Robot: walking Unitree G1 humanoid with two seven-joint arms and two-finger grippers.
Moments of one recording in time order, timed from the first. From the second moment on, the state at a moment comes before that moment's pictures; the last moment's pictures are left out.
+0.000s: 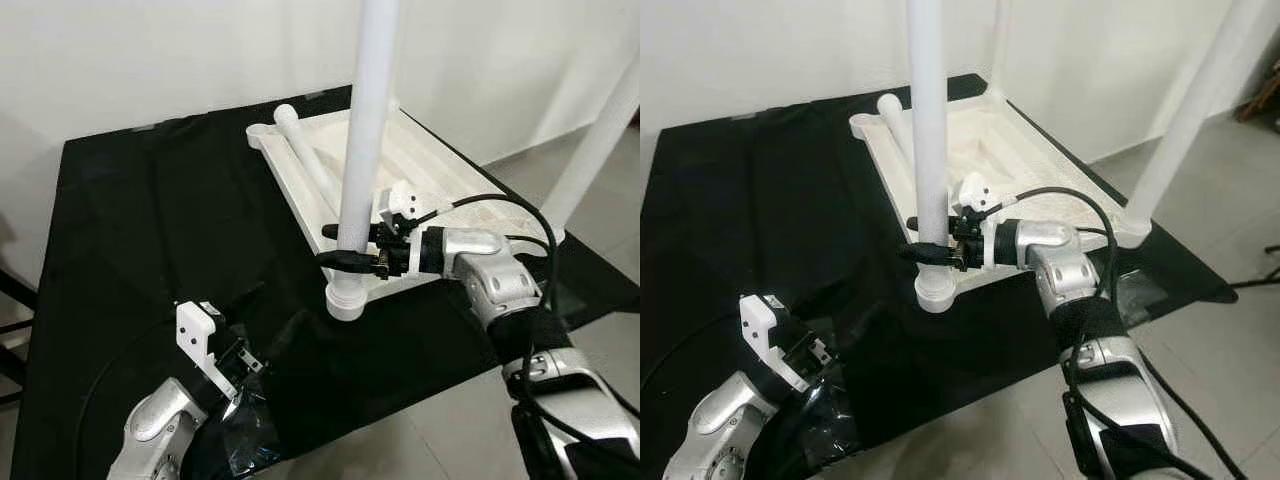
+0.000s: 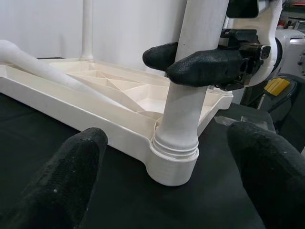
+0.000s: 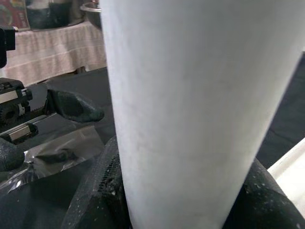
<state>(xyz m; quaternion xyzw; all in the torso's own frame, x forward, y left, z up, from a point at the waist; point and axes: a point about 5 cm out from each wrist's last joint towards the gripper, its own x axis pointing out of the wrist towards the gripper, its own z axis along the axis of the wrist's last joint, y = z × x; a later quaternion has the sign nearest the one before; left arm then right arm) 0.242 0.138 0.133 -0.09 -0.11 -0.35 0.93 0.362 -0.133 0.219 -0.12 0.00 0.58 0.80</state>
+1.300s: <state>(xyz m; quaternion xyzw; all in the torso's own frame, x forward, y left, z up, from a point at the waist) 0.241 0.141 0.126 -0.08 -0.10 -0.34 0.93 0.326 -0.109 0.189 -0.03 -0.01 0.39 0.92</state>
